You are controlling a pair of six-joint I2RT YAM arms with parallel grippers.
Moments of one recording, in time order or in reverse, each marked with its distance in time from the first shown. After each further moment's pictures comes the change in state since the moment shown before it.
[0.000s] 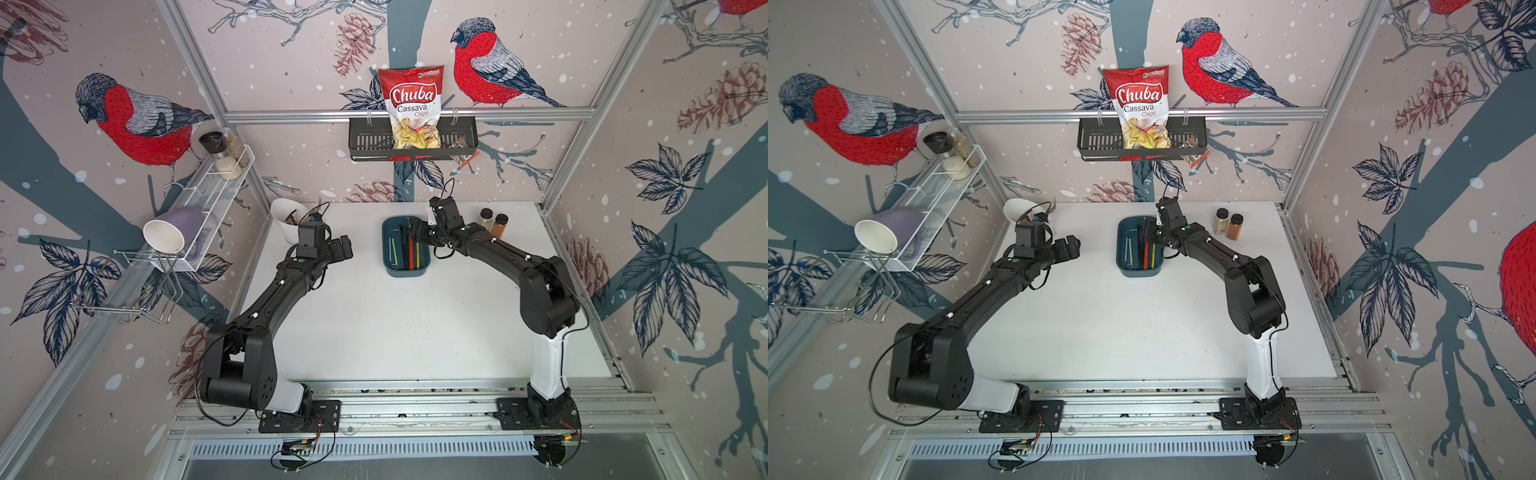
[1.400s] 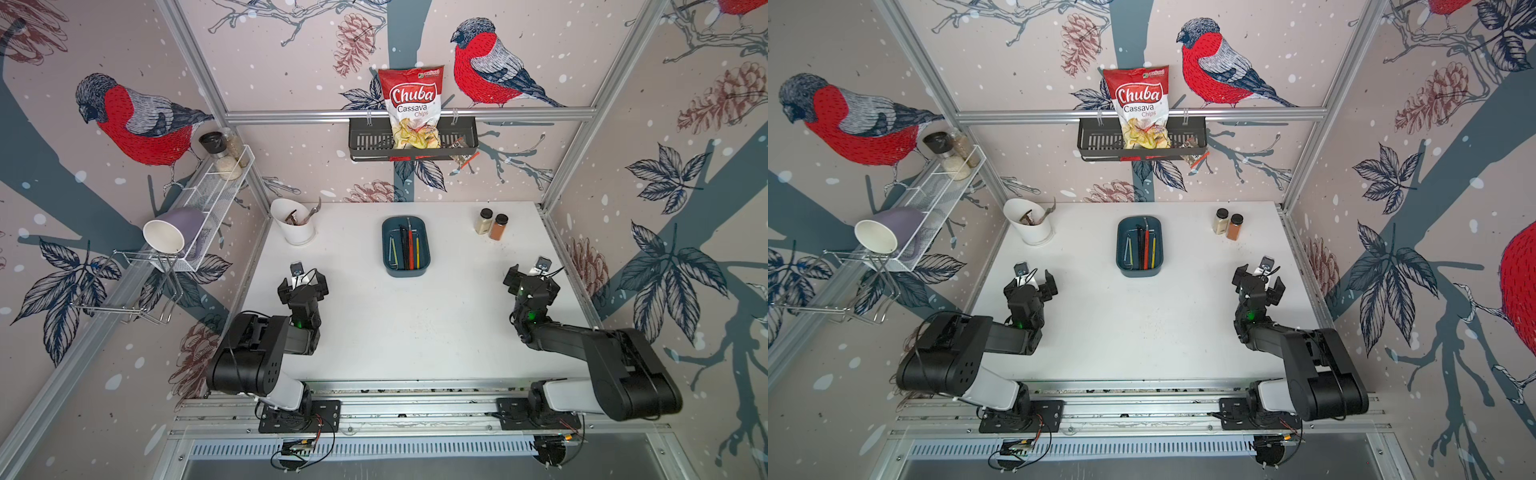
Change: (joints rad) left arm 0.081 0.121 -0.738 1.213 -0.418 0.282; right arm -0.401 -0.544 -1.246 1.070 0.700 -0.383
